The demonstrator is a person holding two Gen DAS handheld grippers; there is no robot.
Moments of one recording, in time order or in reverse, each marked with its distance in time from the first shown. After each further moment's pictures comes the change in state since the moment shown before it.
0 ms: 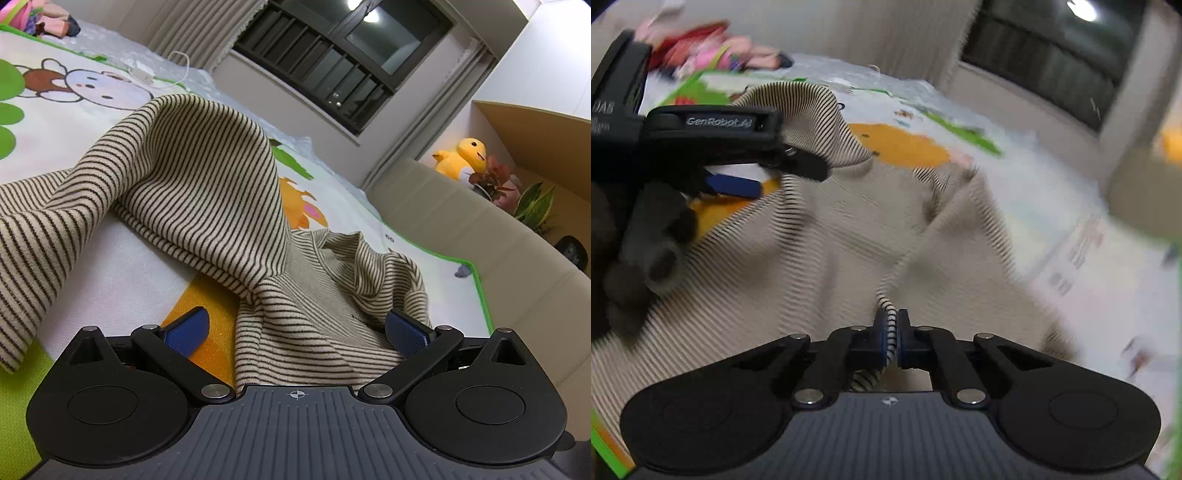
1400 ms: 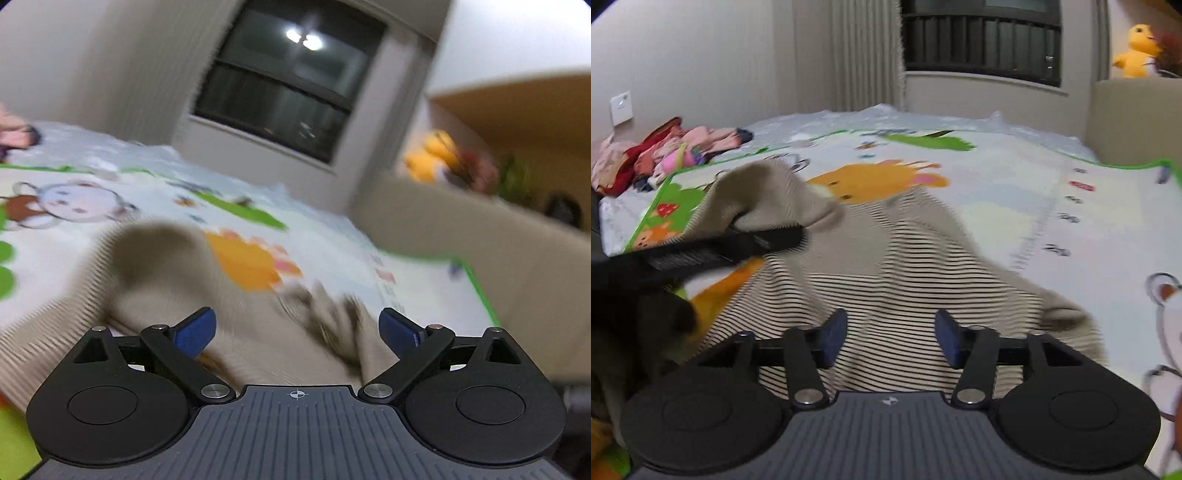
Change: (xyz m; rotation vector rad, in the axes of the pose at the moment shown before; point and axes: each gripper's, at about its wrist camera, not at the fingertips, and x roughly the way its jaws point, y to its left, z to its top) left arm -0.026 -0.069 -0.002 0.298 -0.097 0.048; right arm -0.006 -0.033 -0.011 0.399 -0.083 0.114
